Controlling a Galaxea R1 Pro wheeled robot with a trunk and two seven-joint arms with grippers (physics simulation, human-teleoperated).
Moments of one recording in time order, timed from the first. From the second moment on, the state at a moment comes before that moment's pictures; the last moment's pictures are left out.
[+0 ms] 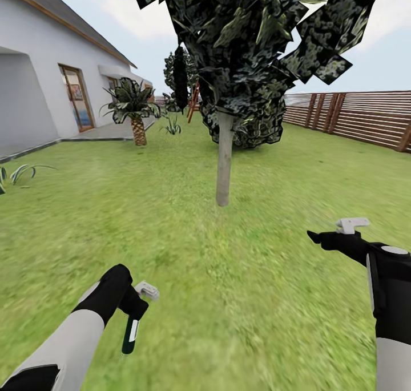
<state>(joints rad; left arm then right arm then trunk) -0.76 0.00 0.11 -0.63 -1.01 0.88 -0.97 -0.59 -0.16 -0.41 -1.49 0.36 0.72 0.62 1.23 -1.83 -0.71</state>
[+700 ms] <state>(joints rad) -0.76 0.00 0.11 -0.63 -1.01 0.88 -0.97 -0.59 -0.16 -0.41 -1.49 0.36 0.72 0.62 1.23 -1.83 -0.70</state>
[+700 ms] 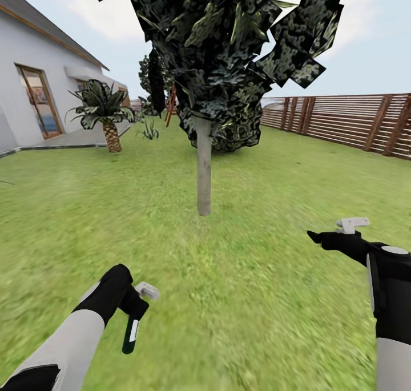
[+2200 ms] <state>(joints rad) -0.76 -0.08 0.11 -0.76 -0.93 0.77 -0.97 -0.59 -0.16 -0.62 -1.49 0.36 0.72 0.62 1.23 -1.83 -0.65</state>
